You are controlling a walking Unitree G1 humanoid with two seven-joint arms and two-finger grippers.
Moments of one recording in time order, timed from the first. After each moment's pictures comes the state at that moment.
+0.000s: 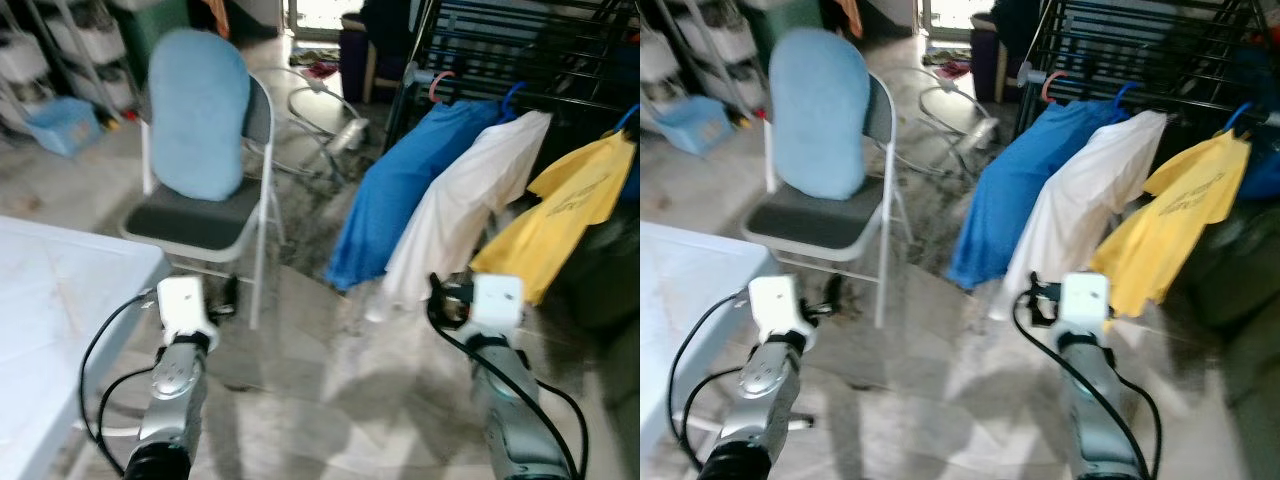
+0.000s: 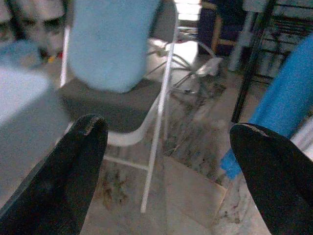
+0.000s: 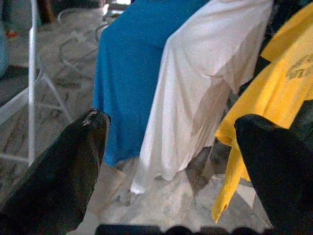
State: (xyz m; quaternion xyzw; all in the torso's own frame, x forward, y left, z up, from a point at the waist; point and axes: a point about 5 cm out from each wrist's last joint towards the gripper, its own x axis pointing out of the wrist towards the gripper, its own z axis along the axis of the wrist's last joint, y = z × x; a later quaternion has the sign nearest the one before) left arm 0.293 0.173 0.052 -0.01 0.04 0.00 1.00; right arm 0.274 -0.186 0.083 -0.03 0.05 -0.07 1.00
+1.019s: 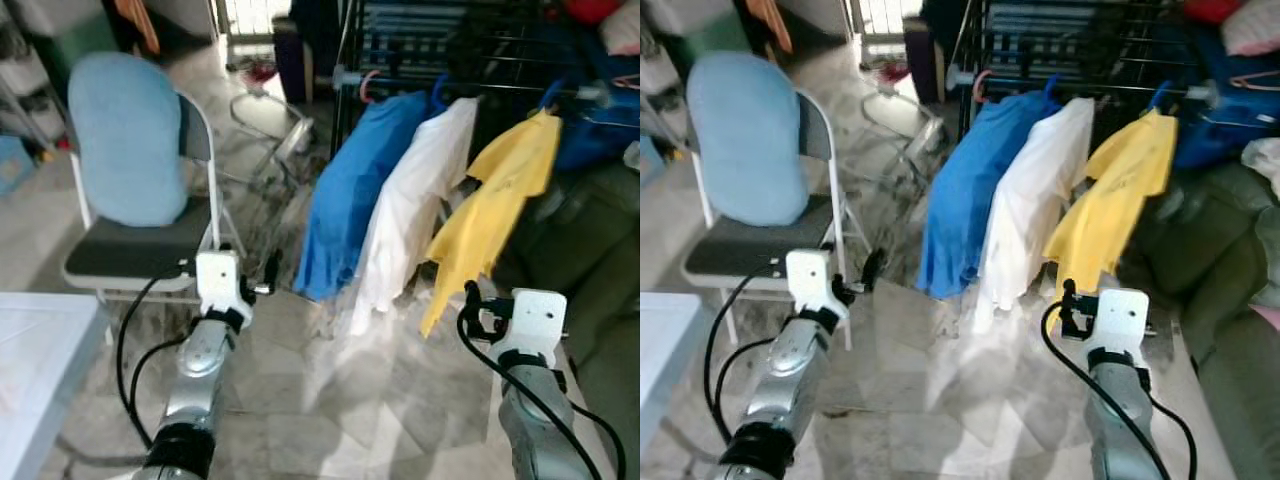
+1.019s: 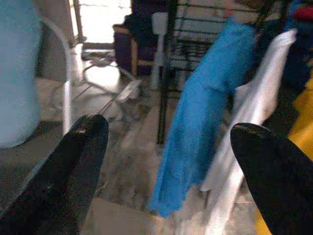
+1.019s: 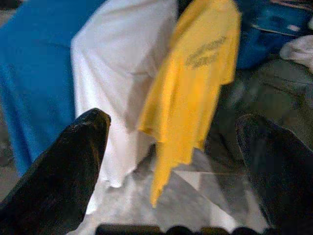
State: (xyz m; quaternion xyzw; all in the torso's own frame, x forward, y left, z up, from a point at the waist) left arm 0.306 0.138 0.077 -0.03 -0.02 -0.08 1.00; right arm 0.255 -0.206 0.085 -0.04 0.04 -0.10 0.99
